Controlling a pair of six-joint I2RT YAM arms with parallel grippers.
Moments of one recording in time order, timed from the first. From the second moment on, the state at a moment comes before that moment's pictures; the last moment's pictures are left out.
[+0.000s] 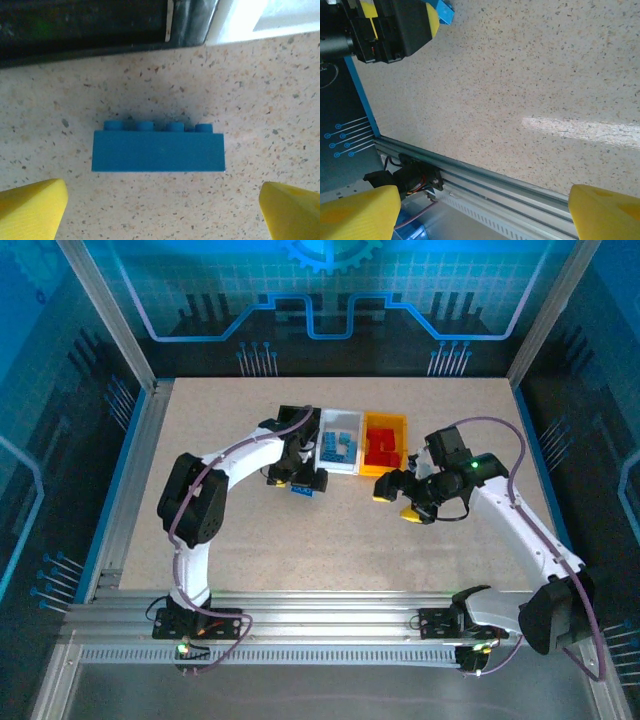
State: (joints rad) left arm -0.48 2.01 1.53 -0.93 0.09 -0.35; right arm 0.30 1.22 1.07 -1.03 -0.58 0.66
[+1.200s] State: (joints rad) left arm -0.48 2.10 1.55 -0.84 0.07 -0.35; right arm 0.34 1.40 1.18 -0.99 -0.59 0.68
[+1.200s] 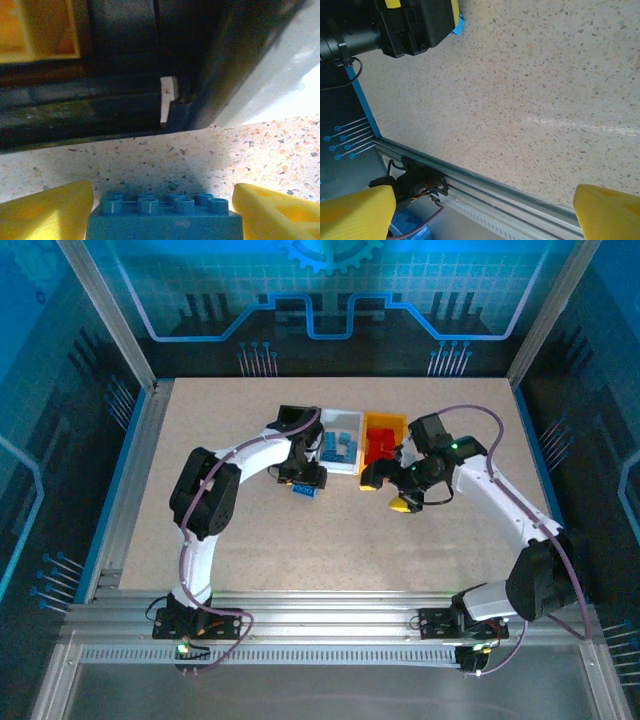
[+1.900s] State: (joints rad) left arm -0.39 1.92 1.34 -0.78 0.28 -0.51; right arm 0.39 1.40 1.18 -0.98 -0.56 0.72
